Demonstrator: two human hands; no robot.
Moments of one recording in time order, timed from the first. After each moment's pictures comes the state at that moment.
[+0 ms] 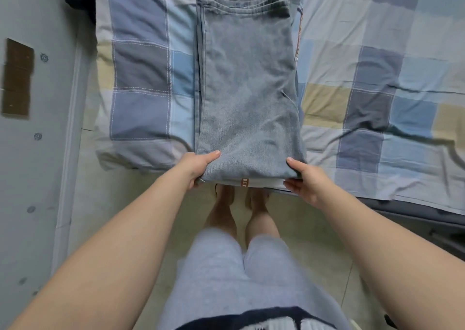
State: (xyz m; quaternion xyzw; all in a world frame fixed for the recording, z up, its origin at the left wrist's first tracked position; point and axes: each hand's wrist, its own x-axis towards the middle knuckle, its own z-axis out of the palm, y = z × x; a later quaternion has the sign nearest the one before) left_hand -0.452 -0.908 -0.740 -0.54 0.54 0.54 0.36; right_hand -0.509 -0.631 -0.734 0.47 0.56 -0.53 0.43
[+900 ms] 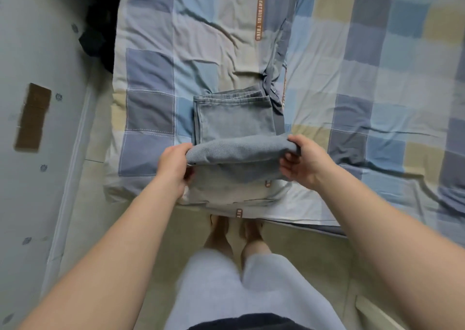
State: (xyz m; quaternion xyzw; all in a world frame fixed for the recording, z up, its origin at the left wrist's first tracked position) left_hand -0.526 -0.936 -0.636 -0.60 0.48 0.63 0.12; right_hand -0.625 -0.689 -0.616 0.43 0.58 -0.56 0.39
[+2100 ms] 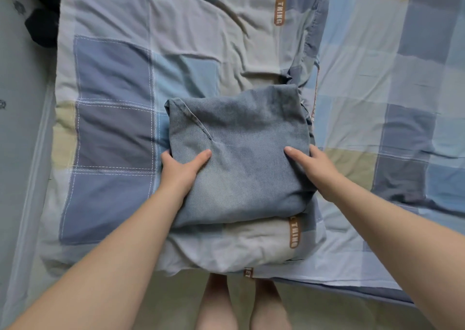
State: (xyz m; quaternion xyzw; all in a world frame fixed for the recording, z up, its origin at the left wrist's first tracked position) left_hand -0.608 -0.978 -0.853 -0.54 0.63 0.53 0.14; right_hand -0.714 -0.697 -0.854 0.18 0.77 -0.47 0.39
